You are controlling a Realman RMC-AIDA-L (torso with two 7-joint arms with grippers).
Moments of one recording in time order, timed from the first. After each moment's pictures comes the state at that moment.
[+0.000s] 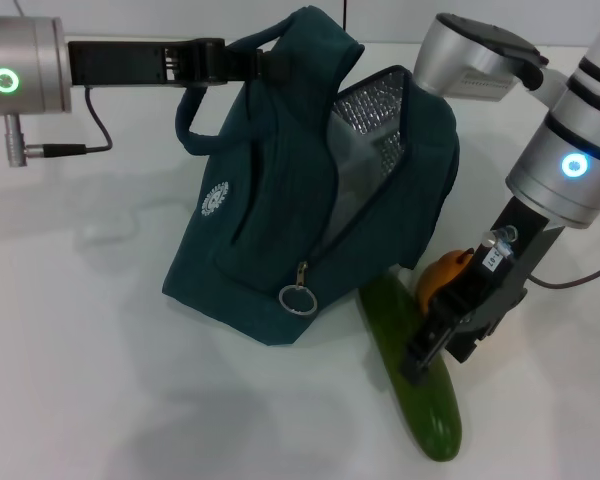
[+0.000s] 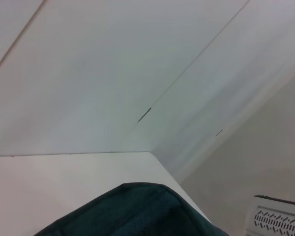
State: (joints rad) left arm -0.64 -2.02 0.78 0.86 1.85 1.60 -2.21; right arm 1.13 2.03 -1.39 -0.68 -2.25 -1.78 2.83
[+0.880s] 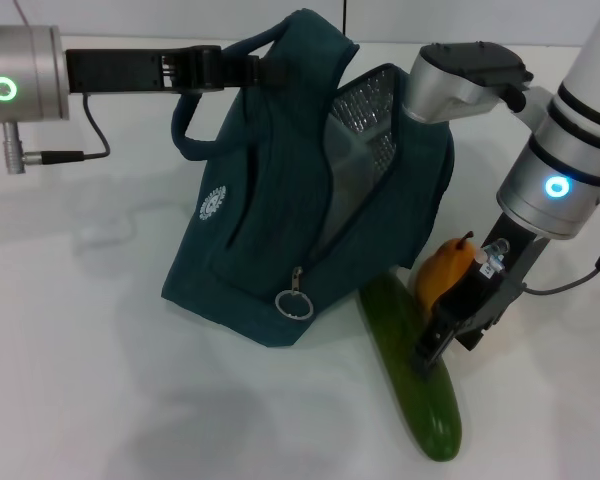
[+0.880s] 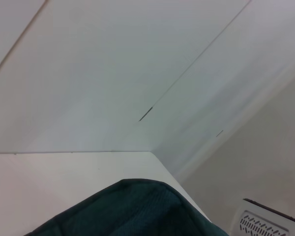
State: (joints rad) left arm -0.63 -2.02 0.78 0.84 1.85 1.60 -2.19; right arm 1.13 2.03 -1.52 -0.64 -2.26 -1.65 2.80
